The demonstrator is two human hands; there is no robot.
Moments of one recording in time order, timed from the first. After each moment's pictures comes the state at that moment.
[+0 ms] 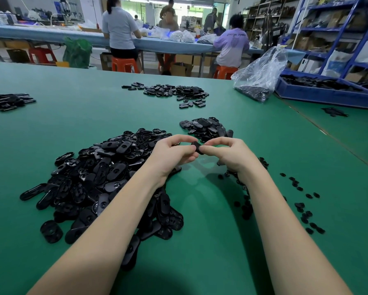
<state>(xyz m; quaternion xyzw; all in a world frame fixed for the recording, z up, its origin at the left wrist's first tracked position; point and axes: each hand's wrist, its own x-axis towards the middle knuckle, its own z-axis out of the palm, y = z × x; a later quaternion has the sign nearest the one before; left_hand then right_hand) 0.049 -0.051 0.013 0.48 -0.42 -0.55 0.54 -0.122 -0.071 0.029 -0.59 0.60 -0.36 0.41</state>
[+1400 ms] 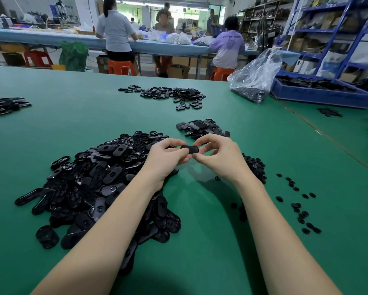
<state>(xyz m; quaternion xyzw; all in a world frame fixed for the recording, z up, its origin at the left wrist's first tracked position) 0.049 -0.062 -0.002 0.51 -0.40 -0.51 0.56 -0.116 -0.080 0.008 -0.72 0.51 -0.39 0.27</state>
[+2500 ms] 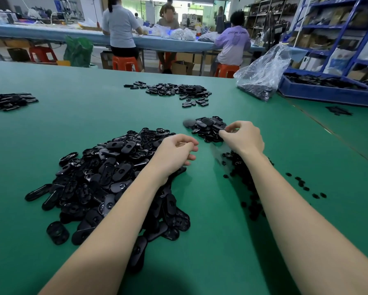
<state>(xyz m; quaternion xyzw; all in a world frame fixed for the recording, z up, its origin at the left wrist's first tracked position) 0.057 -0.061 0.008 0.55 -0.51 -0.46 0.48 -0.125 -0.139 0.021 -0.58 0.72 -0.34 0.16</state>
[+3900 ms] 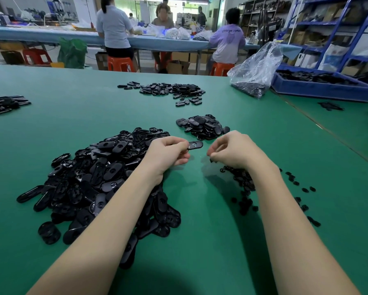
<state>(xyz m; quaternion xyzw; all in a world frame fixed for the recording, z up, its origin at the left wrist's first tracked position) 0.046 -0.054 0.012 0.54 -0.41 -0.51 0.53 -0.134 -0.070 0.047 -0.71 0.64 -0.17 0.23</state>
